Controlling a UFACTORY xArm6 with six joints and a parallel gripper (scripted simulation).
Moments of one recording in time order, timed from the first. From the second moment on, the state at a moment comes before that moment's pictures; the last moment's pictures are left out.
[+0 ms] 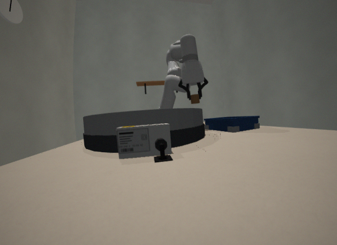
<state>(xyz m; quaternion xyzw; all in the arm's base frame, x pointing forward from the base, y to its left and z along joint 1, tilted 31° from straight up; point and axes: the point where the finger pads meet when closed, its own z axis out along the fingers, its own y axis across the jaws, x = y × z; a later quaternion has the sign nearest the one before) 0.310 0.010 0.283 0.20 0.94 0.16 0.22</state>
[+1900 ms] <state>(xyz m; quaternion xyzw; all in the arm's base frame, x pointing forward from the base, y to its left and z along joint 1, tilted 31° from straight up) 0.329 0.129 0.318 0.16 0.95 0.14 0.23</state>
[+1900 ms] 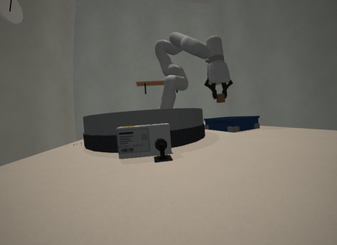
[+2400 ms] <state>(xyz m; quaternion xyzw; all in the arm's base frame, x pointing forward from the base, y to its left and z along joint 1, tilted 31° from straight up) 0.333 0.131 0.312 0.16 0.95 0.14 0.23</state>
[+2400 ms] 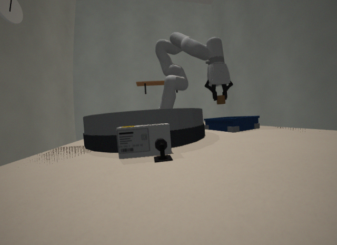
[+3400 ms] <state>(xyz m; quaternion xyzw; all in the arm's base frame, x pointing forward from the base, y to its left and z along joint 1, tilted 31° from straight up) 0.361 0.142 0.260 0.16 0.95 0.14 0.23</state>
